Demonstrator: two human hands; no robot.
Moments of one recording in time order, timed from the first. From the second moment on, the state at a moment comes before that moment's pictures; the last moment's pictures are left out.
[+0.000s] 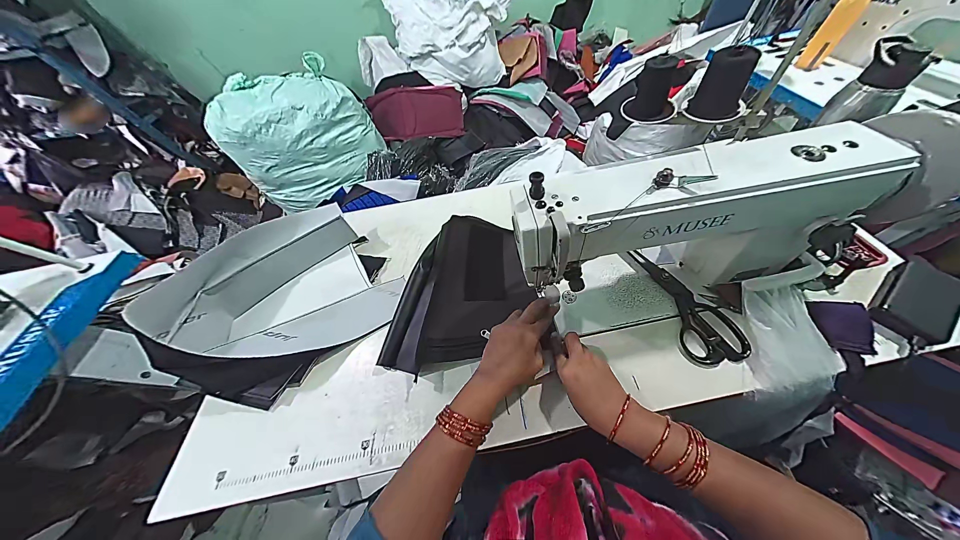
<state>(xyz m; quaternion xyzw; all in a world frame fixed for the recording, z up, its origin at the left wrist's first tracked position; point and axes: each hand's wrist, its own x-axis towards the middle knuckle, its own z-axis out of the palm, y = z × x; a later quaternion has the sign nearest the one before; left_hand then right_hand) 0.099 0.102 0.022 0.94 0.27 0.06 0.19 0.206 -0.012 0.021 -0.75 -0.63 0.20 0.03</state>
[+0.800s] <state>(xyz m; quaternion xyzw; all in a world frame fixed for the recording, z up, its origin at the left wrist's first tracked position) 0.085 0.111 -0.008 0.95 0.20 0.12 0.18 0.211 0.005 0.014 -0.76 -0.63 0.15 0.06</state>
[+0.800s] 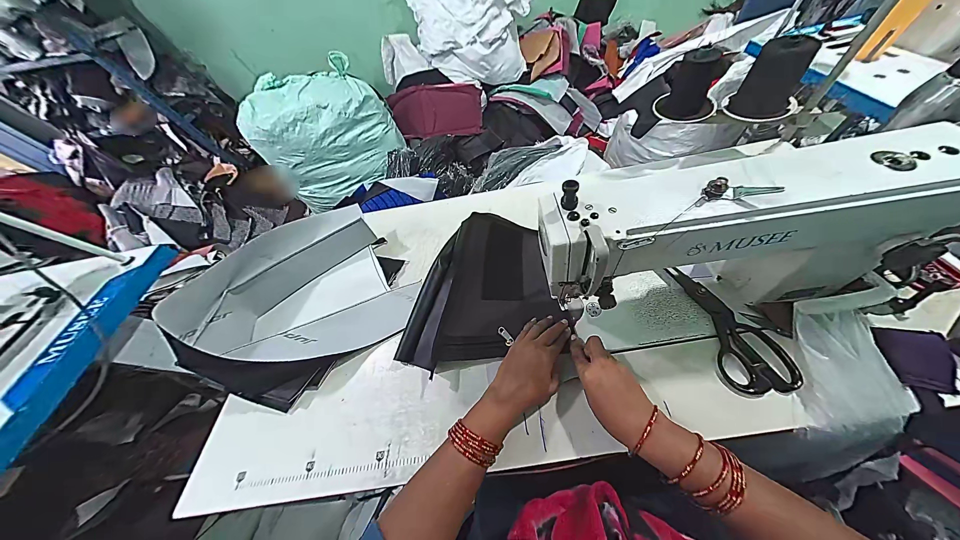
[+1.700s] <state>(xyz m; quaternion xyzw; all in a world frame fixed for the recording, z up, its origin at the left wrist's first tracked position) 0.096 0.085 -0.016 0.90 0.33 0.17 0.24 0.256 0.014 0.012 -0.73 -0.56 0.30 0.24</state>
